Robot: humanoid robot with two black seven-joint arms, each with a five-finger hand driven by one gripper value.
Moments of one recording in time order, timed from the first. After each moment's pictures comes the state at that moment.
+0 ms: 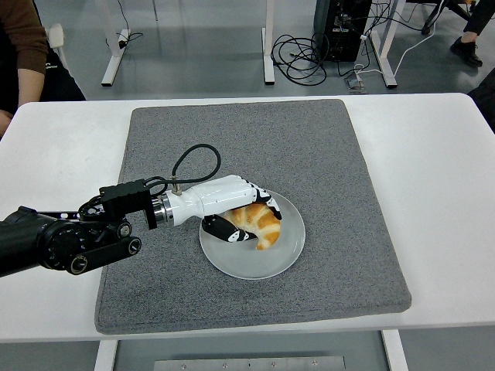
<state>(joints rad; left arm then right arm) -1.08 0.25 0.16 -0.94 1.22 0.33 -0.61 -0.12 0.00 0.09 0.13 -0.15 -0.06 0.31</state>
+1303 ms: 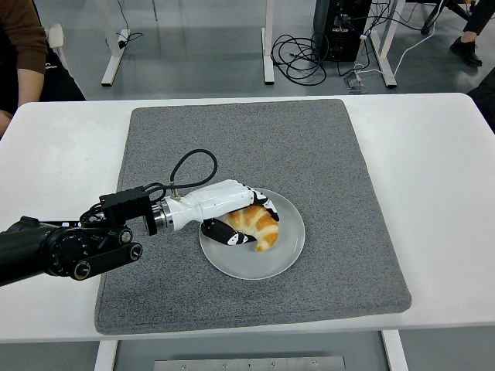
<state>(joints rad) -1.04 0.24 0.14 -0.92 1.18 0.33 -0.61 -0.12 0.00 0.10 0.13 -0.15 -0.06 0.31</state>
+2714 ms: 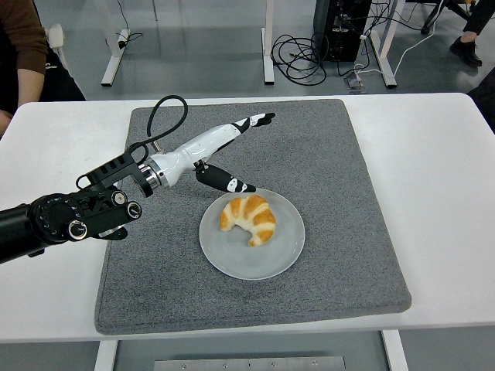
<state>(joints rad) -1.12 0.27 0.06 -0.92 0.77 0.27 -0.61 -0.12 0.00 0.10 0.13 -0.15 -0.06 0.31</state>
